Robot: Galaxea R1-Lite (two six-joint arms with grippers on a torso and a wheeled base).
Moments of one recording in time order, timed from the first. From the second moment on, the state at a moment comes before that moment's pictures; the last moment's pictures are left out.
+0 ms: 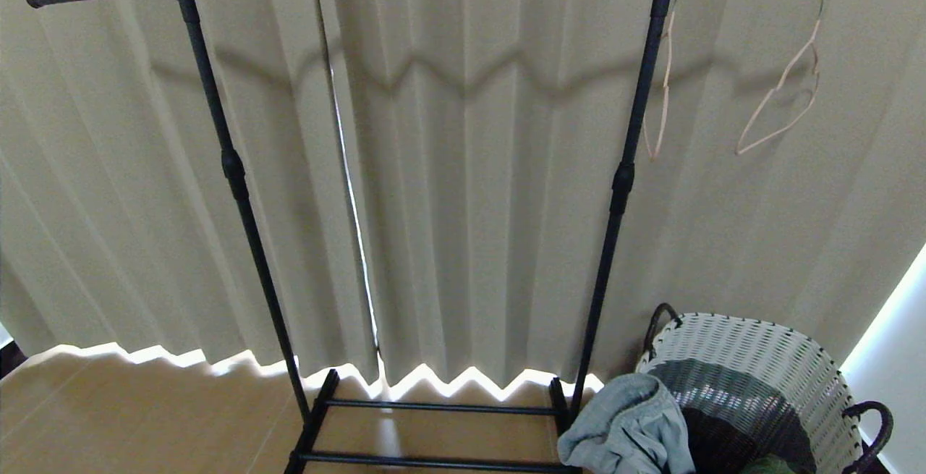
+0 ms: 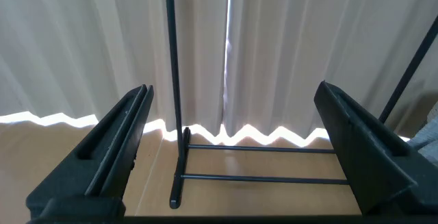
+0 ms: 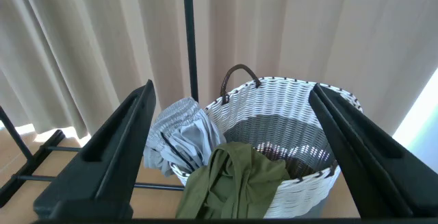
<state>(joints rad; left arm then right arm) 0.00 0.00 0.00 0.00 0.00 0.00 0.00 0.00 0.00 0.00 0.00 0.05</state>
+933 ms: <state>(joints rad) 0.00 0.00 0.00 0.00 0.00 0.01 0.00 0.00 0.00 0.00 0.01 0.05</state>
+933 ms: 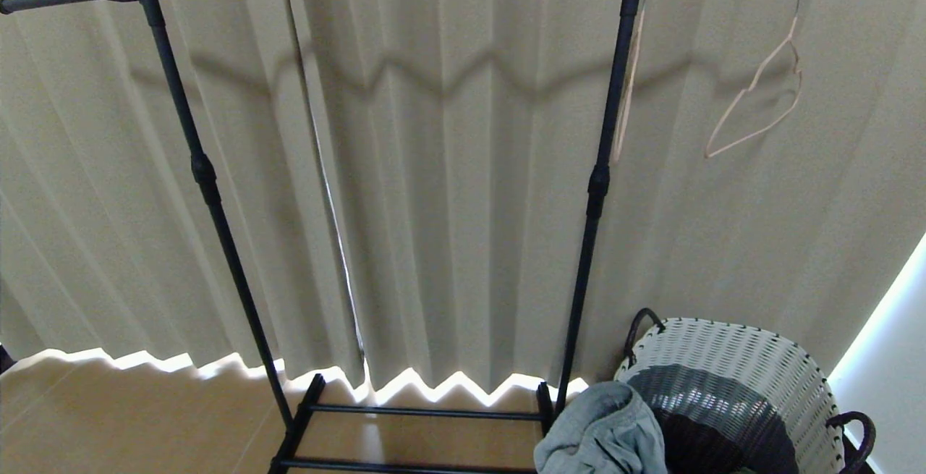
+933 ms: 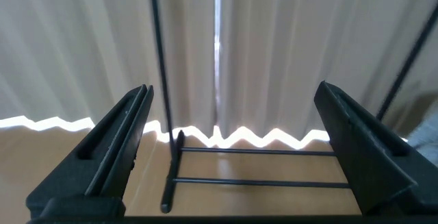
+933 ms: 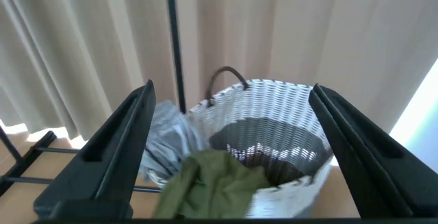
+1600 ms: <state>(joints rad) 0.00 0.00 0.00 0.00 0.00 0.01 0.00 0.00 -0.02 0.01 0.10 -0.03</state>
